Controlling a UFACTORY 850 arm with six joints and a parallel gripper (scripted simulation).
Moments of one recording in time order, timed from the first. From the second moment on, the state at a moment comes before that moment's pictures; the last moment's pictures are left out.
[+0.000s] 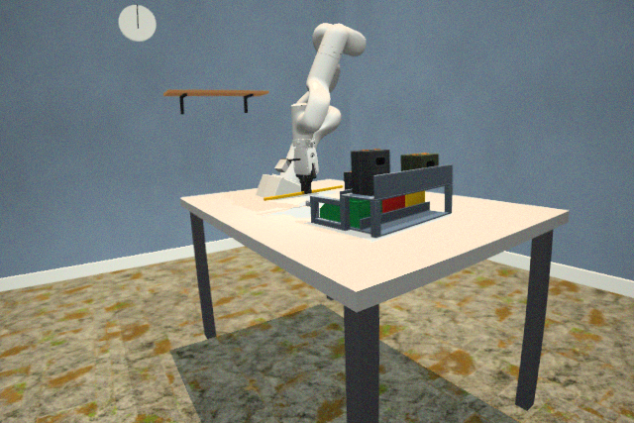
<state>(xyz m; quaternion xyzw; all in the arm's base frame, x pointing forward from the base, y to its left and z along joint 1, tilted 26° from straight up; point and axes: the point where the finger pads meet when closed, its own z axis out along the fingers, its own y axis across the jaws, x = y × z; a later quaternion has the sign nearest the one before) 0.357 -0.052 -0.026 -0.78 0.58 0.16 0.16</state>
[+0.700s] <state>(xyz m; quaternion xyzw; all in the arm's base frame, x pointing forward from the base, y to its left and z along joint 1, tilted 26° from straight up) 0.357 -0.043 -0.044 -0.78 0.58 0.16 0.16</state>
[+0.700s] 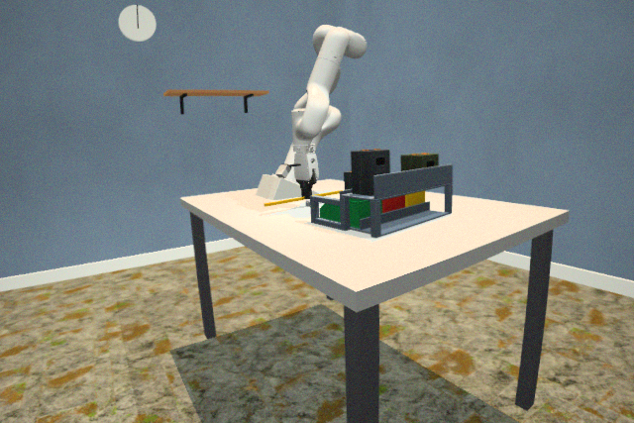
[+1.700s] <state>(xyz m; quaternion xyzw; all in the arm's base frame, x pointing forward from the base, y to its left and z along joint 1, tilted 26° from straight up) 0.355 -0.030 -0.071 -0.78 0.58 0.16 0.16</state>
